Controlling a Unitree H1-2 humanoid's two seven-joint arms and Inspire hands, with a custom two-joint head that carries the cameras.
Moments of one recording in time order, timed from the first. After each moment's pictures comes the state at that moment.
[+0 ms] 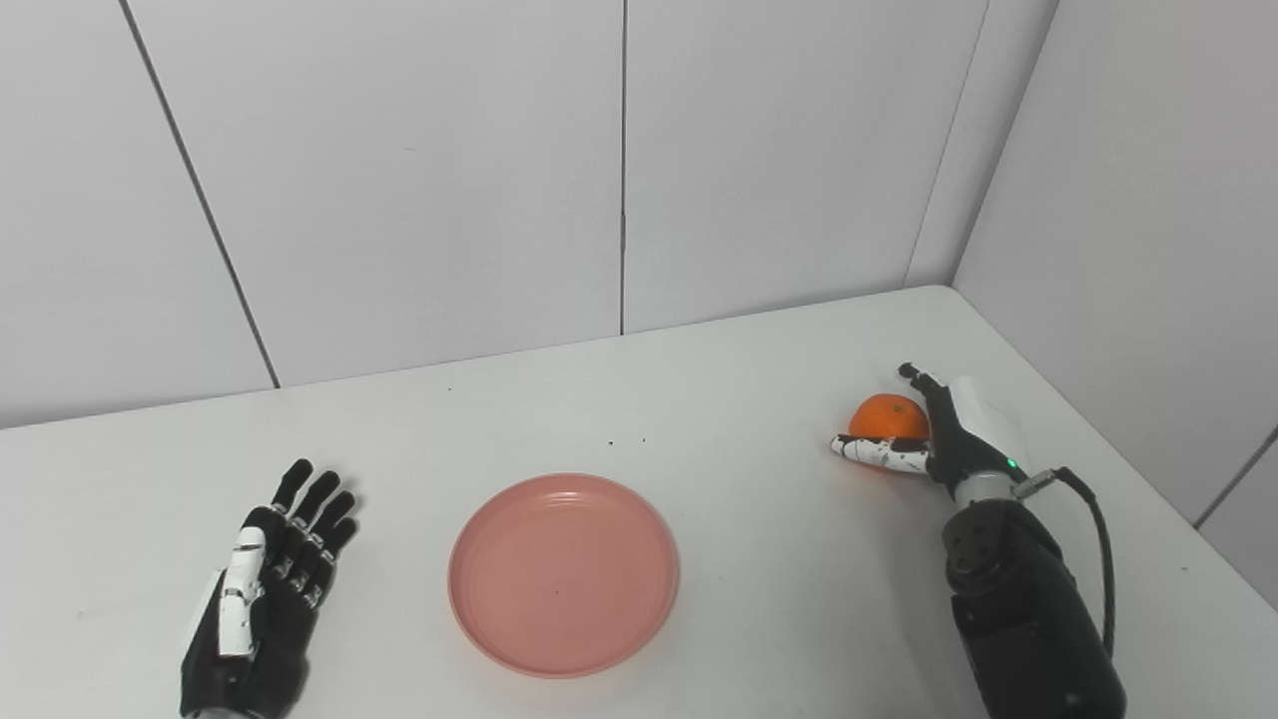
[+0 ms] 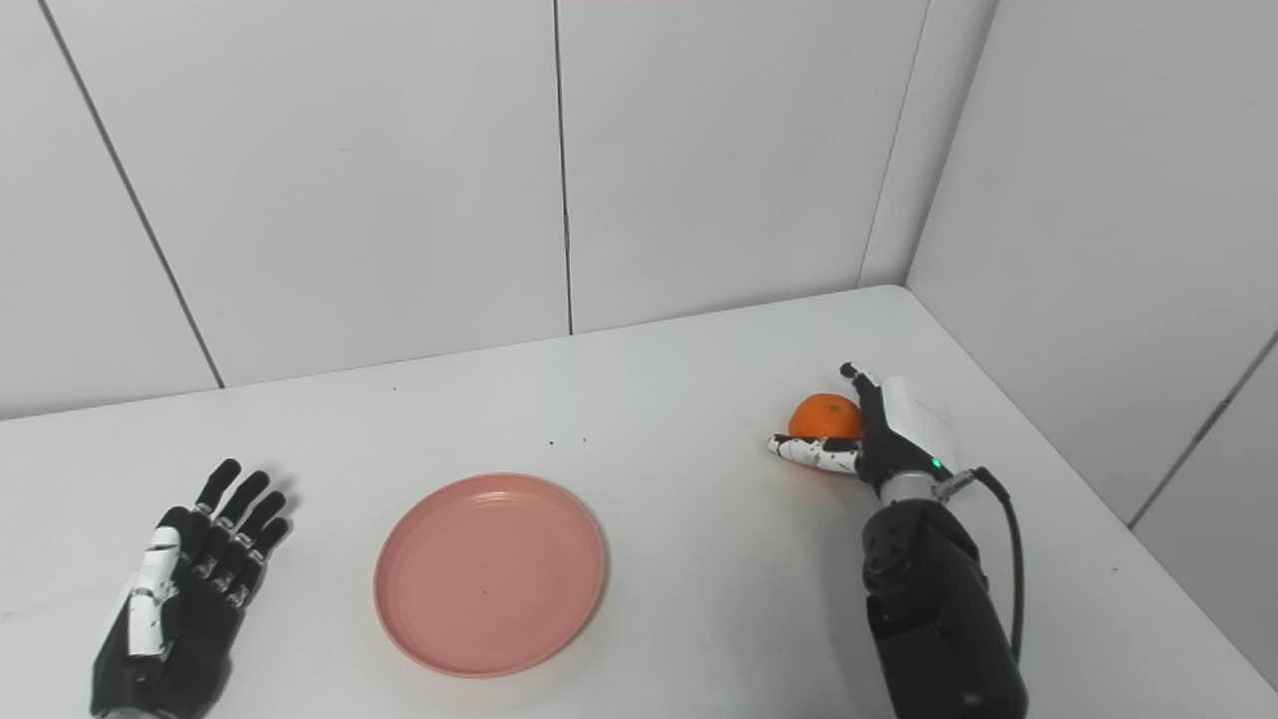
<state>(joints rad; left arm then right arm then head) -0.21 0.10 0.07 0.11 -0.39 0.12 -0.30 -0.28 -0.29 -0.23 0.03 -0.76 0.47 0.11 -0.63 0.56</state>
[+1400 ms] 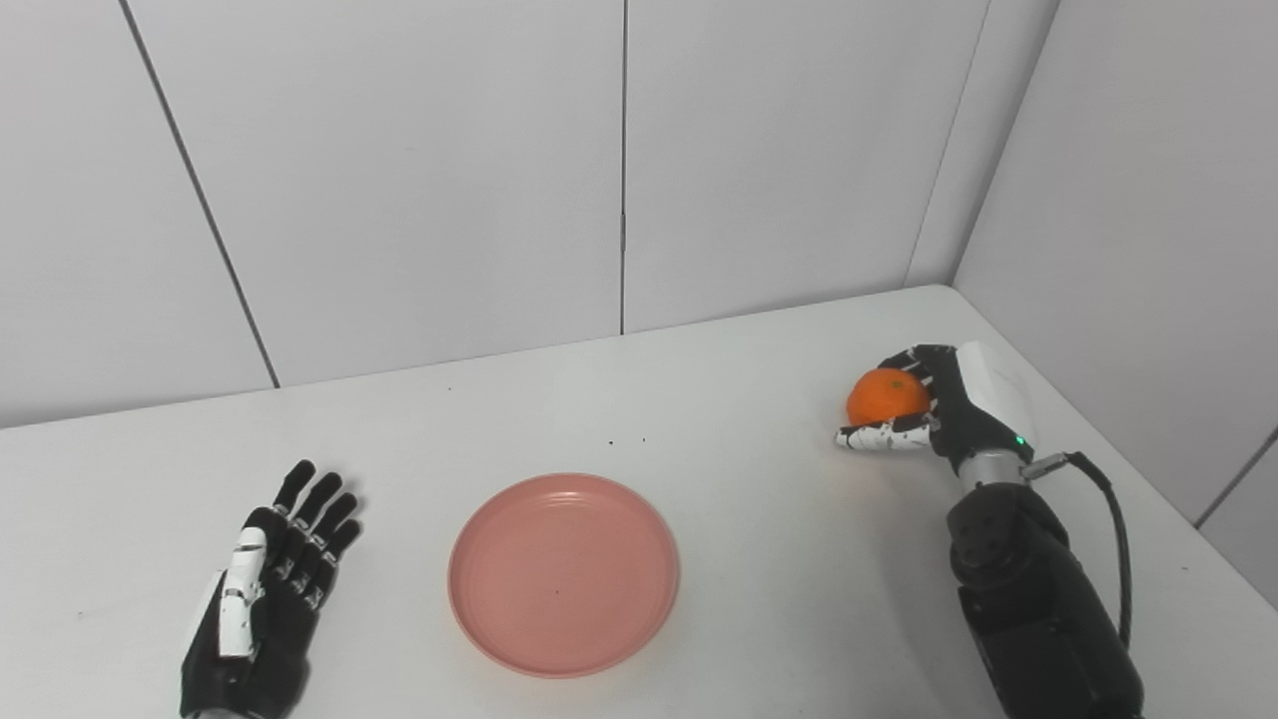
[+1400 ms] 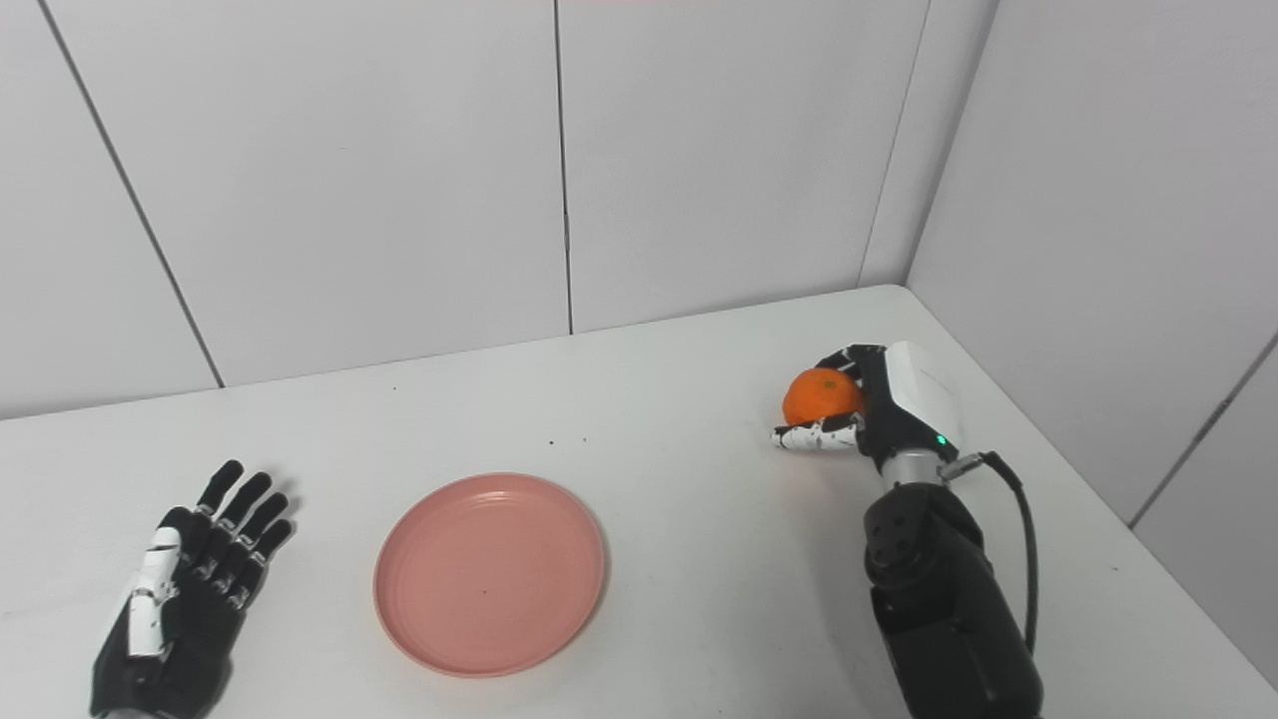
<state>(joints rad) -0.21 0.10 0.07 0.10 -0.39 0.14 -0.30 -0.28 -0.34 -0.15 -0.11 -0.66 0.47 0.00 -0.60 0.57</state>
